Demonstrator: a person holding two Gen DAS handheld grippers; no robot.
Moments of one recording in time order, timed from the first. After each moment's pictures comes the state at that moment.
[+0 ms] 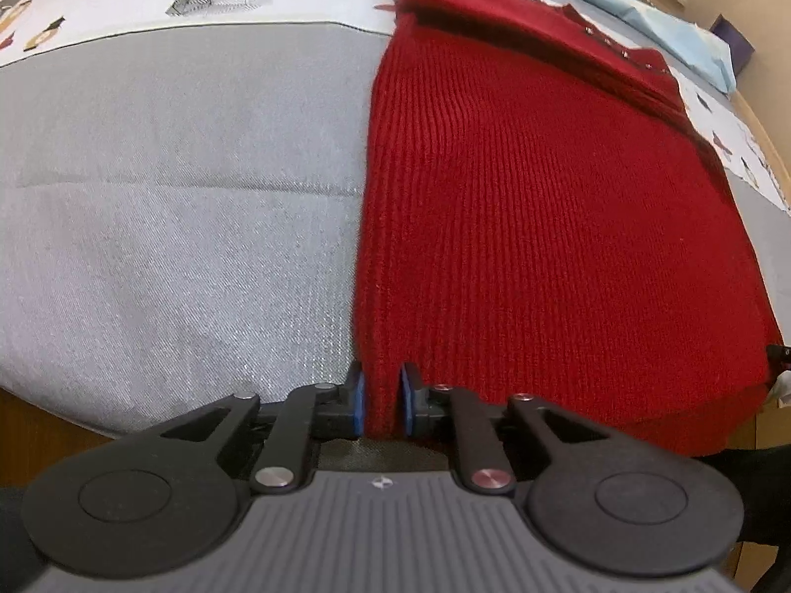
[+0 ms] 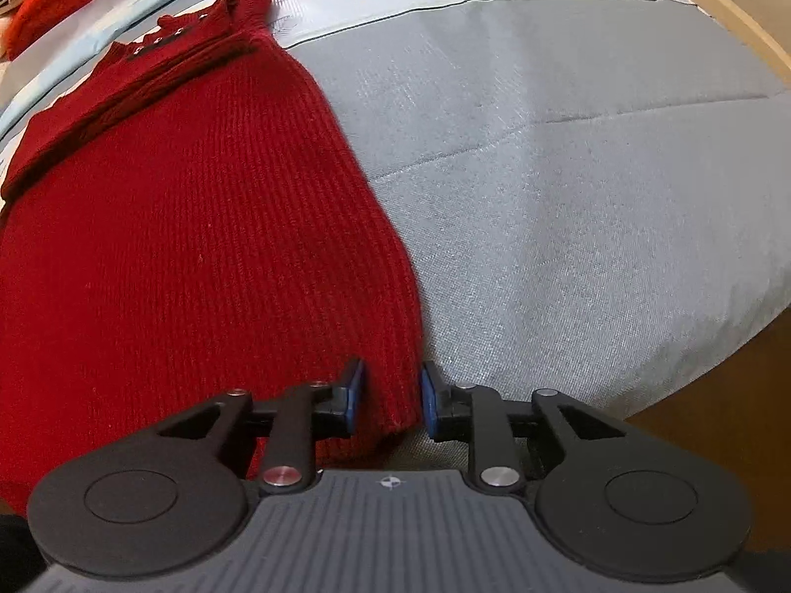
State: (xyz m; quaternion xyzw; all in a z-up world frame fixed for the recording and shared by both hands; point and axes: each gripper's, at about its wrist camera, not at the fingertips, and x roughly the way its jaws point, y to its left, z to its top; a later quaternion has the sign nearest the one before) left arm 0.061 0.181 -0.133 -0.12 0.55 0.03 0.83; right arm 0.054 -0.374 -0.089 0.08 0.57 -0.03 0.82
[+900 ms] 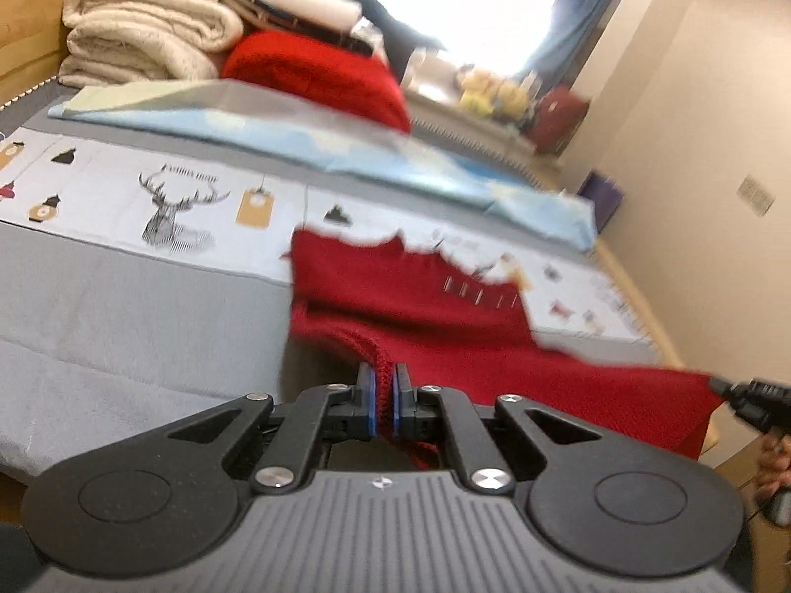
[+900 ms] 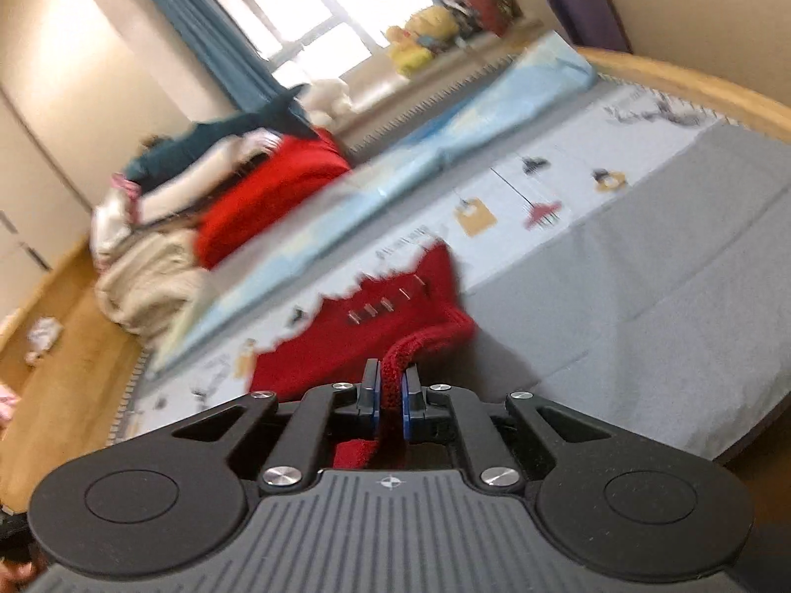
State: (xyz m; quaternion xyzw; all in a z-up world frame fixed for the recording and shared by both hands) left arm -0.028 0.191 0.089 -0.18 0.34 -0.05 0.92; right arm -0.037 -0.419 0.112 0.26 0.34 0.12 0.90
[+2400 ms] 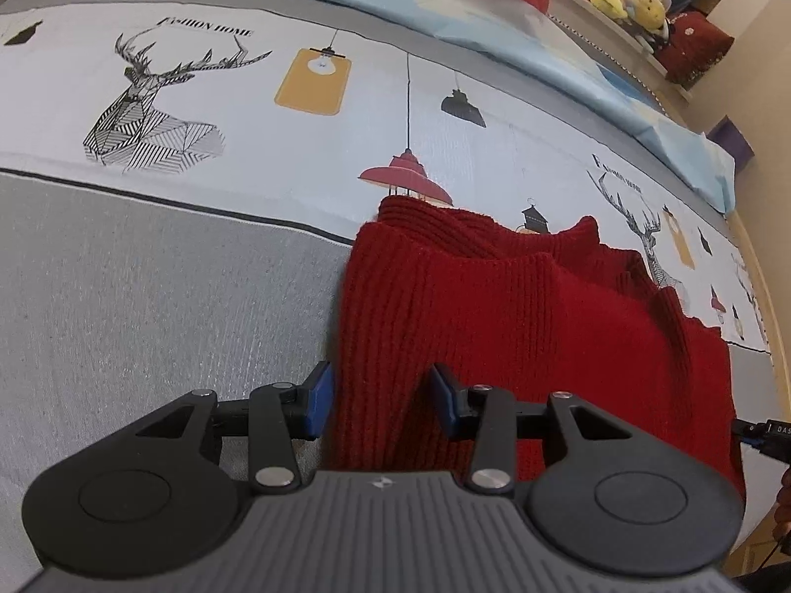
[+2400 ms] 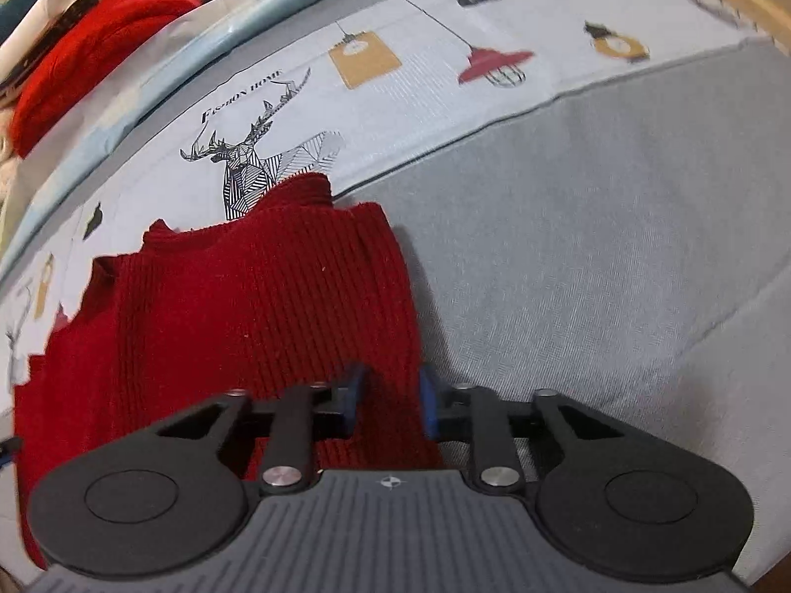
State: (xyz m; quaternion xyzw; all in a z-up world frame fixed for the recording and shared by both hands) left arm 0.244 0.232 -0.112 -0.18 0.50 0.02 0.85; right arm 0.194 -0.367 -0.079 0.15 0.54 0.01 0.83
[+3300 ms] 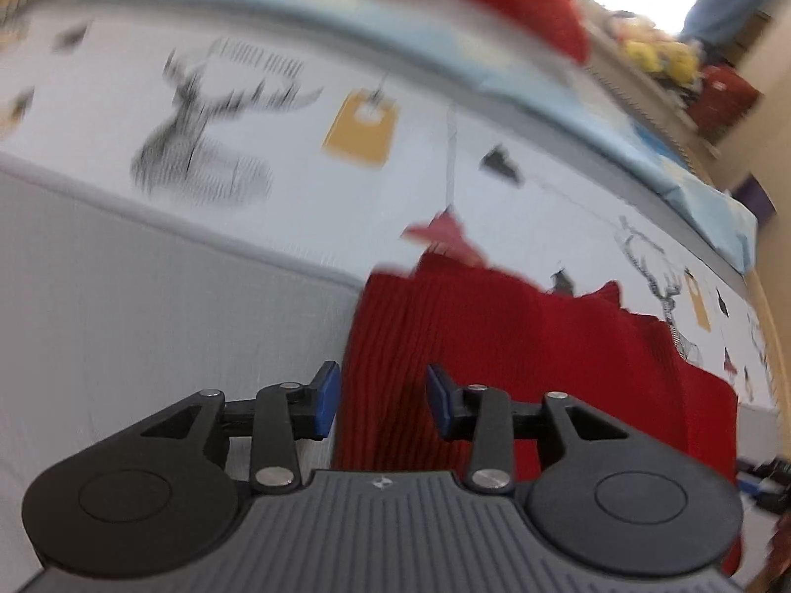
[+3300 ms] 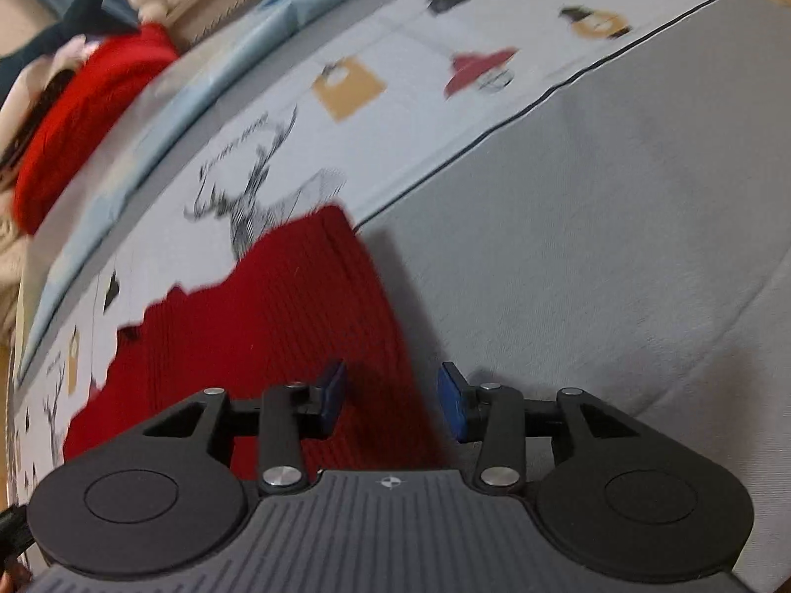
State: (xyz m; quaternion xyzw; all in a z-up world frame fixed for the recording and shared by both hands) left arm 0.251 0.257 -0.106 -0.23 0.47 0.08 0.85; right arm 0.208 -0.365 -0.083 0.25 0.52 0.00 0.82
